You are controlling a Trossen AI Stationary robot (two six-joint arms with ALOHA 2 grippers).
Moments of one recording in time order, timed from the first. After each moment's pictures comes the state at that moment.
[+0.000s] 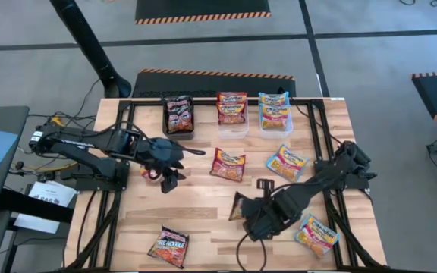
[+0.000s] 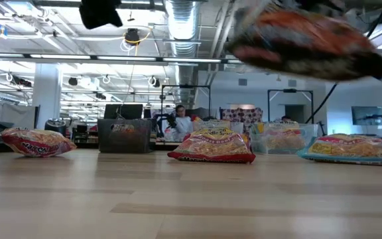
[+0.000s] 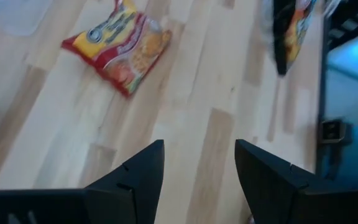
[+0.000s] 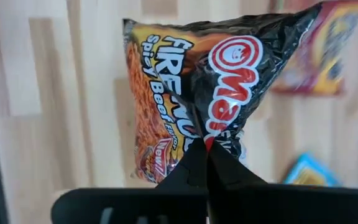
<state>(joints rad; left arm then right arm) -0.14 1.19 1.17 -0.77 -0.06 -0.49 0.57 1.87 1.79 -1.35 0.31 0.61</state>
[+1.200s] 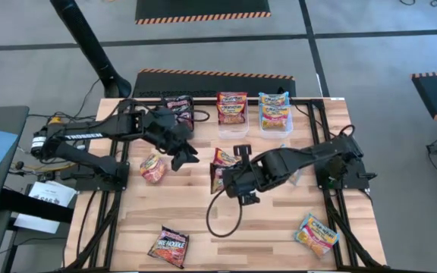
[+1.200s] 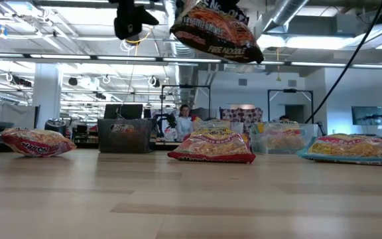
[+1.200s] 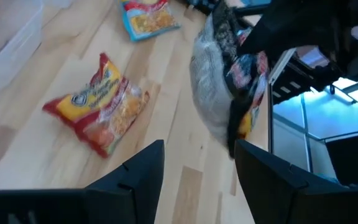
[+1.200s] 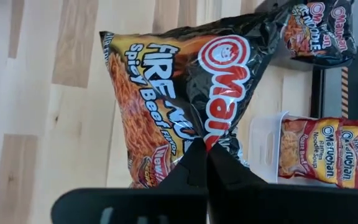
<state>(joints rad) 0.14 1.23 1.17 -0.53 0.26 -0.45 0.32 1.87 1.96 -1.27 0.45 0.07</state>
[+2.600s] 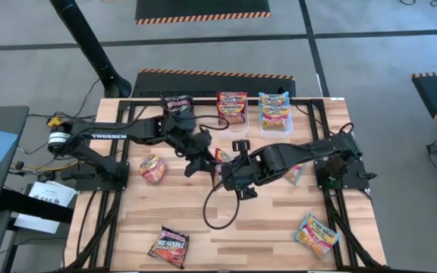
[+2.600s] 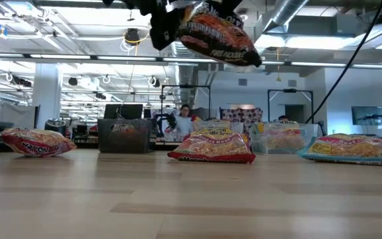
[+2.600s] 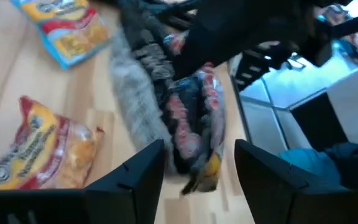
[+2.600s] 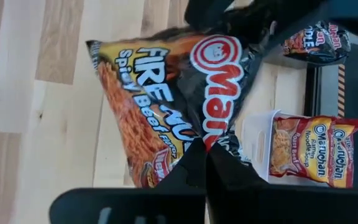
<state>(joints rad) 0.14 1.44 1.17 -0.24 0.47 -0.31 0.28 1.87 1.96 -1.27 0.44 0.03</state>
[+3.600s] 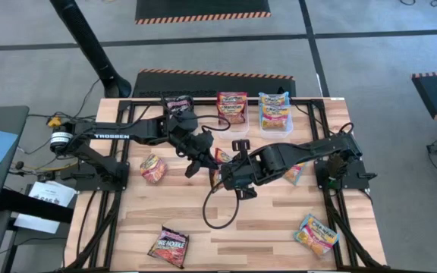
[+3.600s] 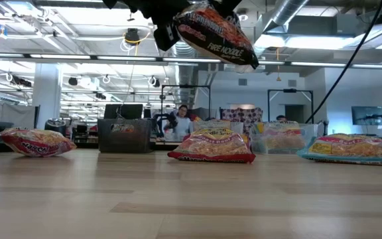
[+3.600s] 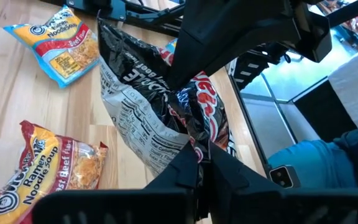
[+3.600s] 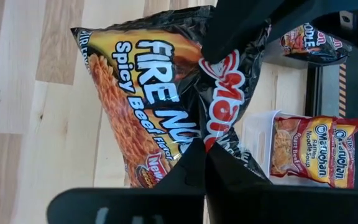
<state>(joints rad) 0.14 1.46 1.17 -0.20 0.49 -0.22 0.27 1.87 1.96 -1.27 0.44 0.03</state>
